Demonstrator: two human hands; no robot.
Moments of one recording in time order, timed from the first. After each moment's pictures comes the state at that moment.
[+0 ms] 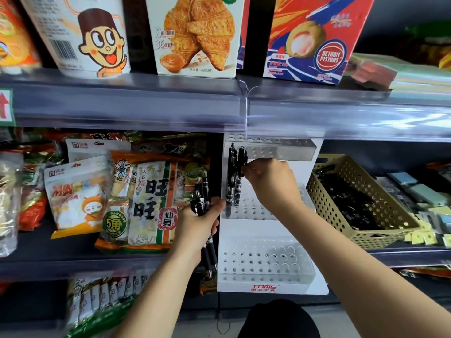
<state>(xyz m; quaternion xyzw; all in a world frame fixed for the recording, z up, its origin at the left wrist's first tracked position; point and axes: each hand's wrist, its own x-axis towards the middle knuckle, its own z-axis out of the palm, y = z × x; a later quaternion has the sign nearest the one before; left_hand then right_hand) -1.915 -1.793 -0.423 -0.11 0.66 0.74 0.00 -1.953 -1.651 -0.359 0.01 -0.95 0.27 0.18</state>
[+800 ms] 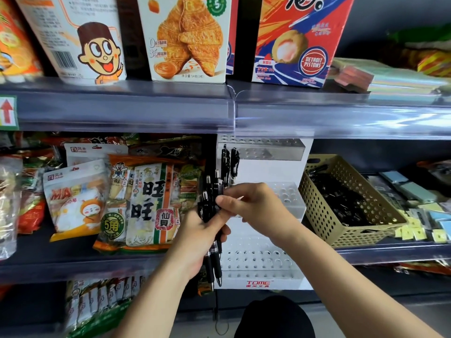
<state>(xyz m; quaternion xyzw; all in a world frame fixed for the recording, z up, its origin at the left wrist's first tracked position) -1.882 -1.787 -0.396 0.02 0.64 0.77 0.06 -1.894 -1.658 -0.353 0.10 -0.82 0.56 -0.02</state>
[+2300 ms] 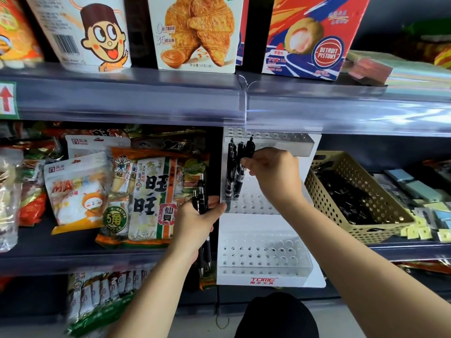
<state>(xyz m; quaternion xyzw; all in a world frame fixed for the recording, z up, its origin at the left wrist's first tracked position) -1.908 -1.799 -0.425 -0.07 0.73 0.68 -0.02 -1.947 -1.650 -0.352 0.00 -0.87 0.44 0.22</state>
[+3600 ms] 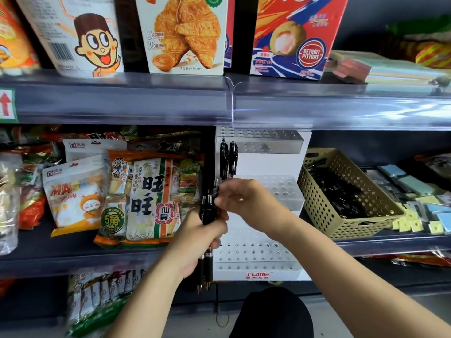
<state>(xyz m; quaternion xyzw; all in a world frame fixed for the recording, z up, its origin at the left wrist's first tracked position) -1.874 -1.795 -0.402 0.03 0.68 0.72 0.11 -1.893 -1.664 -0.357 0.14 -0.83 0.54 -0.07</state>
